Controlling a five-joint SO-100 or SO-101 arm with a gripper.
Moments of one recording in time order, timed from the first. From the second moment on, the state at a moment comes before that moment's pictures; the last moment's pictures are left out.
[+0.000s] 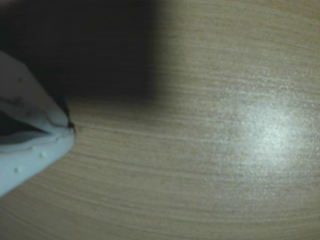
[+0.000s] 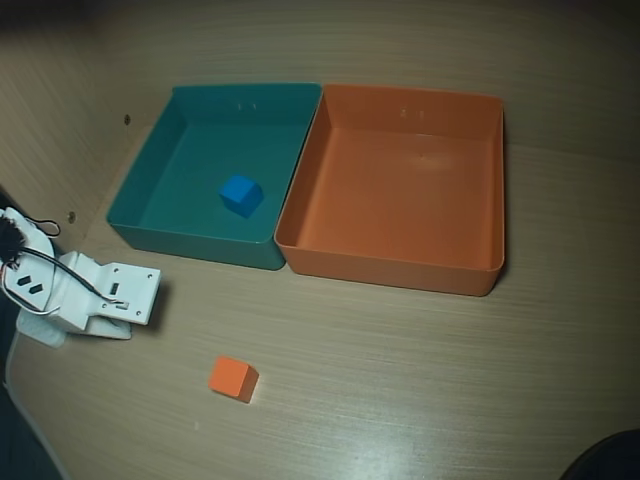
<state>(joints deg) 4.2 192.0 178.0 74.9 -98.8</state>
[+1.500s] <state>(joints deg) 4.8 192.0 163.6 75.8 -99.2</state>
